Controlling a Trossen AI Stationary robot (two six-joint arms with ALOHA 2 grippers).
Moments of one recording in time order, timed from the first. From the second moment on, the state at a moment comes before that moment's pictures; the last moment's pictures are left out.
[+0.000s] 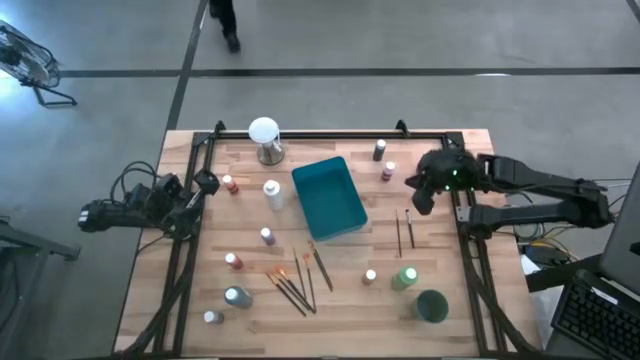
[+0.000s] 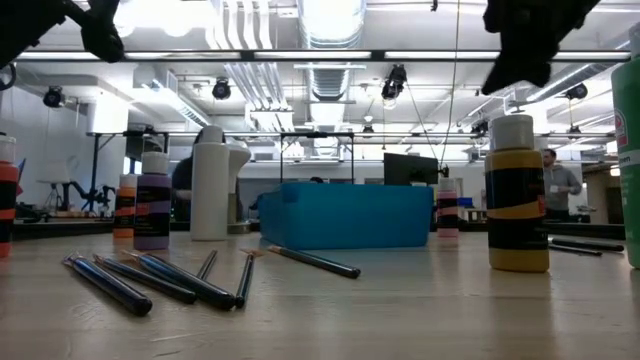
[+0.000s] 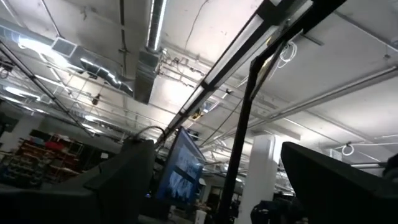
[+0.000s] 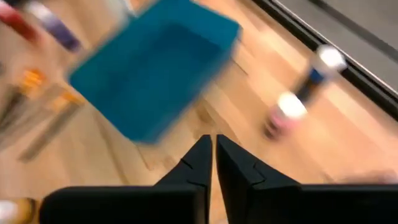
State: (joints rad) left arm -0.05 0.03 0.04 0.68 0.03 -0.38; right arm -0.18 0.82 0.88 -0.87 0.19 0.39
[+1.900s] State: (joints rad) left arm -0.05 0.04 0.05 0.55 0.00 -0.09; right arm -0.15 1.06 0.80 -0.99 0.23 0.91
